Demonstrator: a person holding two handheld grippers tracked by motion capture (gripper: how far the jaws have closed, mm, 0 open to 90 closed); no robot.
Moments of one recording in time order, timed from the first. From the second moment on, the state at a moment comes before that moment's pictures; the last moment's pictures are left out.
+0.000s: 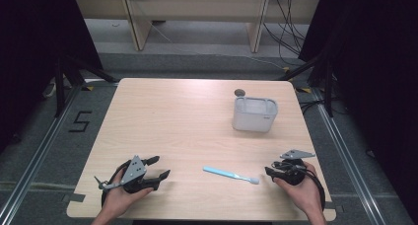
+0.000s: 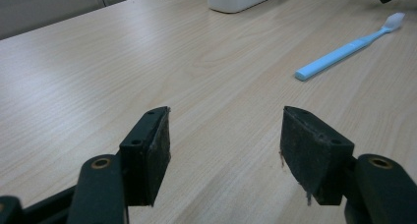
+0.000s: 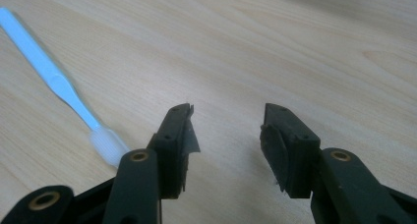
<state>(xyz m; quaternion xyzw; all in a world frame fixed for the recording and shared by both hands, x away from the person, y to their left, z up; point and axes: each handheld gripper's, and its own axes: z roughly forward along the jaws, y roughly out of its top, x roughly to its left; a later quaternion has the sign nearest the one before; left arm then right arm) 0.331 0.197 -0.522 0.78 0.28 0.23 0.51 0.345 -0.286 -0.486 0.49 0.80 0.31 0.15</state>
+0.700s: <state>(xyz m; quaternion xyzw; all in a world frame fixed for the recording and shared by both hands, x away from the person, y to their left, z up) 0.331 0.197 -0.522 0.78 0.27 0.22 0.52 0.362 -0.235 -0.456 0.49 0.83 0.26 0.08</state>
